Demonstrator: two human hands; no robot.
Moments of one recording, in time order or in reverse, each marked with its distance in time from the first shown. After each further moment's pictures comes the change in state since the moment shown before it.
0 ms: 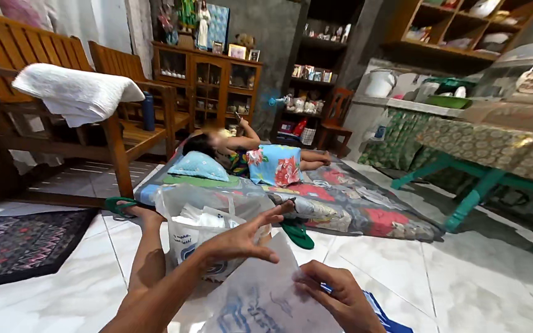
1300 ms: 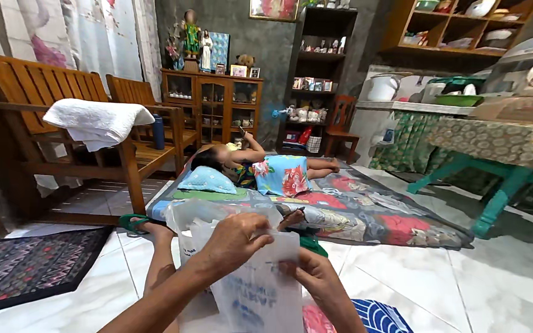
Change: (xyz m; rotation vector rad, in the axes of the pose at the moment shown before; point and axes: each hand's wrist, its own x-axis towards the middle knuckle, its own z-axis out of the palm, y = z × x) left_hand -0.011 0.054 -0.005 0.808 0.302 0.105; right_hand 0.036 0.006 0.038 0.280 0.225 0.207
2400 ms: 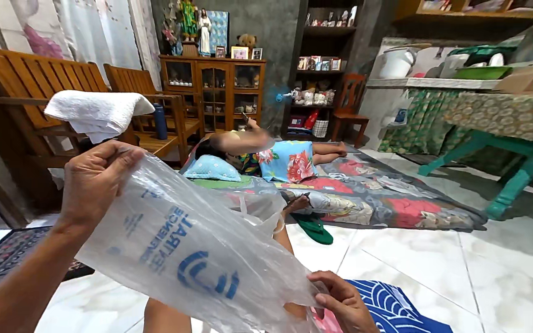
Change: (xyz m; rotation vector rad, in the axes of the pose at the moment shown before) left_hand -0.053 -0.038 -0.153 0.084 0.659 -0.335; right_hand -0.078 0.062 -0.042 0.358 -0.091 0.032
